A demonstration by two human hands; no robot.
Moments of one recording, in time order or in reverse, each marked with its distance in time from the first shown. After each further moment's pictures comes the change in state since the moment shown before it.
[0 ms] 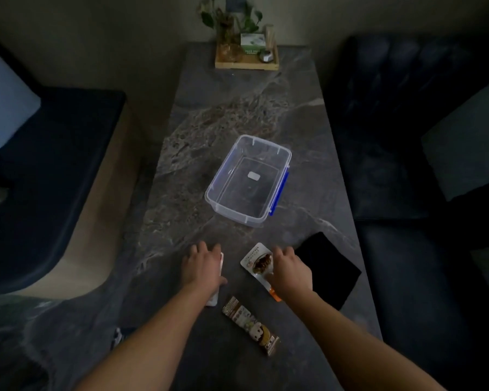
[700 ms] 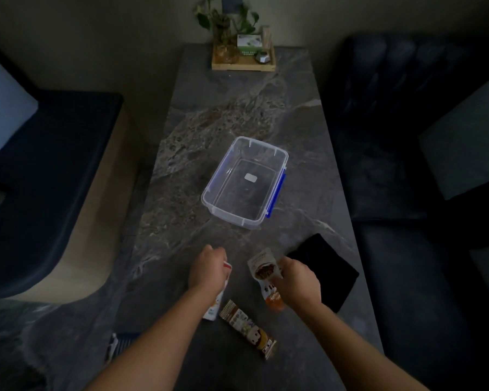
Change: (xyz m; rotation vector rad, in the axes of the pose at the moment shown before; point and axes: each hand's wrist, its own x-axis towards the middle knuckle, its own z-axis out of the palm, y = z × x) left_hand -0.004 0.021 -0.011 -0.377 0.093 -0.042; right_hand -0.015 0.017 -0.006 0.227 0.040 0.095
